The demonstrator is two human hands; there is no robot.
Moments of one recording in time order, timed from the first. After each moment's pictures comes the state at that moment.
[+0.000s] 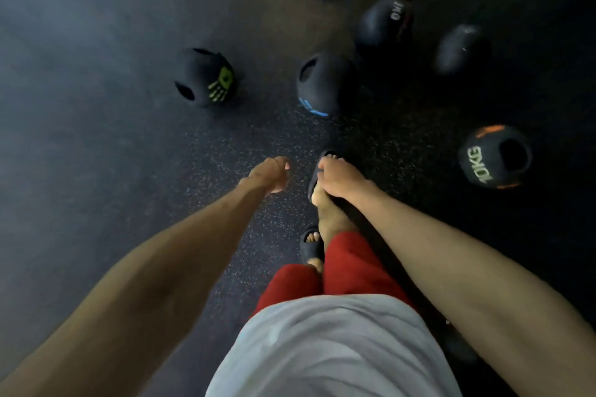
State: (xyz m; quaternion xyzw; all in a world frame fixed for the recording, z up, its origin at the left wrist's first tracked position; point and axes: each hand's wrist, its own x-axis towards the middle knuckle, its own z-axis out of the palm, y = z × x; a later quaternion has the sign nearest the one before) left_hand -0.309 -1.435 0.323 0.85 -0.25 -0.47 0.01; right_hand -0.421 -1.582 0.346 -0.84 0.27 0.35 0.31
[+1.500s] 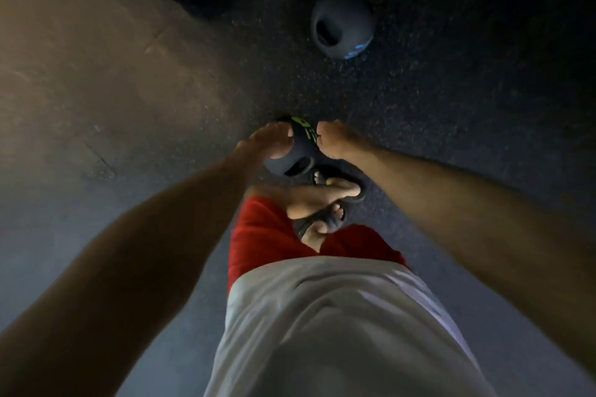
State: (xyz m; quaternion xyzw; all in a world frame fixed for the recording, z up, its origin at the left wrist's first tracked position) left_hand 0.290 -1.361 0.345 0.54 -0.71 -0.37 -0.27; right_hand 0.124 -1.314 0.316 -0.61 0.67 0.13 0.40
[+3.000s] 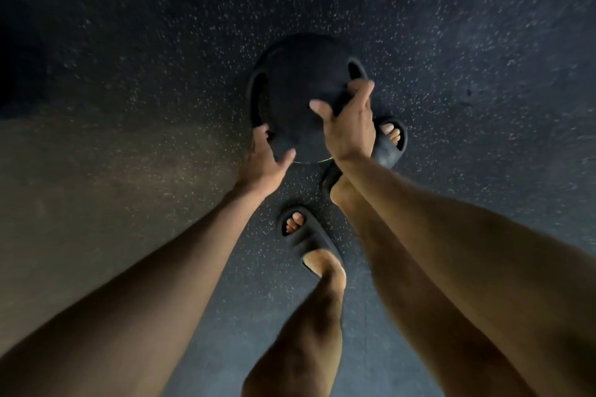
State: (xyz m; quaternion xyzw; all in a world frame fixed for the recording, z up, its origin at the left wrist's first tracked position) left_hand 0.410 -1.437 -0.085 0.38 -0.78 -0.41 -0.29; right_hand 0.303 -1.314 -0.083 0.04 0.91 -0.35 0.24
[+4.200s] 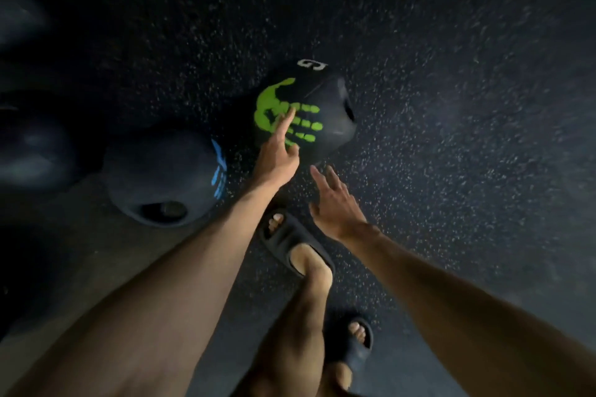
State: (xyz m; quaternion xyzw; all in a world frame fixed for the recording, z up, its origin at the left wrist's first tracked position) left_hand -0.142 -1.562 -0.031 0.26 -0.83 -0.45 -0.18; right_hand -0.112 -1.400 -0.053 -0.15 0.87 -0.19 0.43
